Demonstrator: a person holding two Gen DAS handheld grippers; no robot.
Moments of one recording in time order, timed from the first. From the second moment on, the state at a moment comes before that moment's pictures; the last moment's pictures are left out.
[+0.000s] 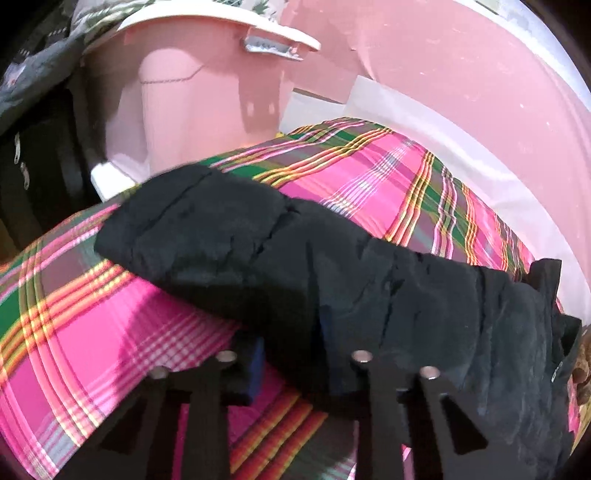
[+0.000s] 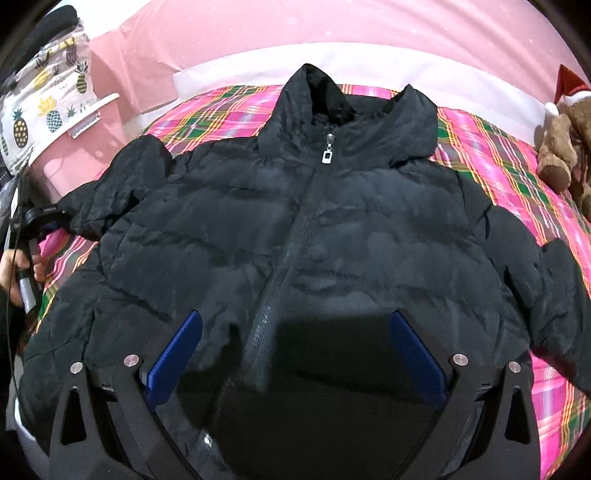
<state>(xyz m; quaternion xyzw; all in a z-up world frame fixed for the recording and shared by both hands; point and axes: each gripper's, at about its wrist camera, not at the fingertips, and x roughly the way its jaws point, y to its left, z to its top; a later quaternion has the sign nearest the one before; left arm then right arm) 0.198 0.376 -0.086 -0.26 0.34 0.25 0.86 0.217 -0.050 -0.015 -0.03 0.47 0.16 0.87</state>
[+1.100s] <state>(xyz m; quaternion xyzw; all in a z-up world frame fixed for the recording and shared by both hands) 0.274 0.033 0.025 -0.13 0.35 -0.15 0.92 0.161 -0.195 0.028 0.06 0.40 0.07 0.91</state>
